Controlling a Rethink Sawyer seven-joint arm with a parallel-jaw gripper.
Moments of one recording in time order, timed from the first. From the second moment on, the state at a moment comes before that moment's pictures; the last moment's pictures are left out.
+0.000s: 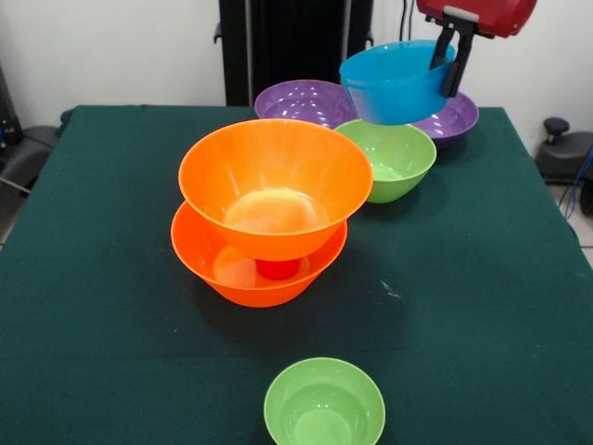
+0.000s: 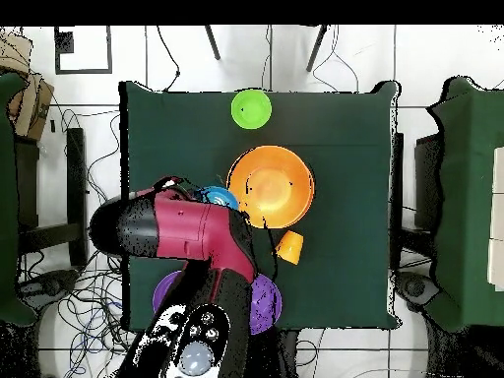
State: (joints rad) arm 0.22 -0.74 -0.33 1.63 0.14 0.55 2.36
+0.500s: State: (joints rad) arm 0.32 -0.70 -0.41 1.60 0.18 0.55 2.42
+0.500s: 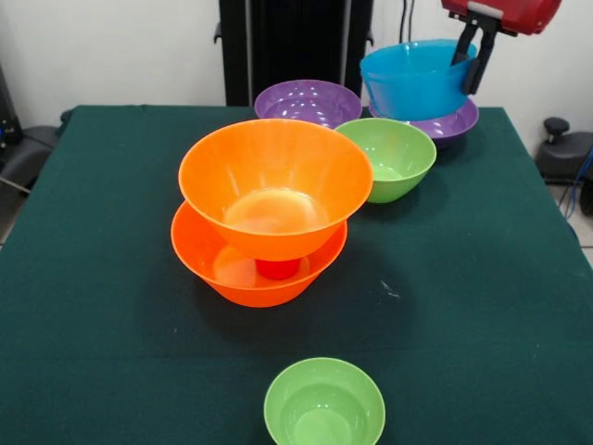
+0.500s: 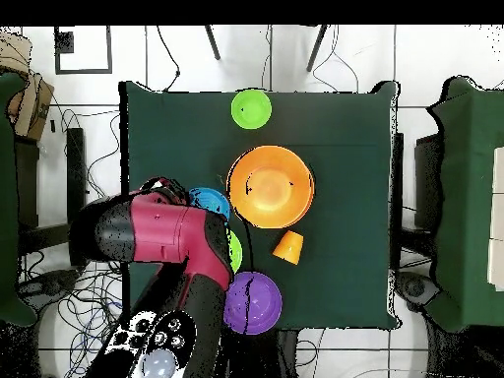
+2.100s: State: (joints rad) arm 0.32 -0.77 -0.45 1.81 0.21 0.38 2.45
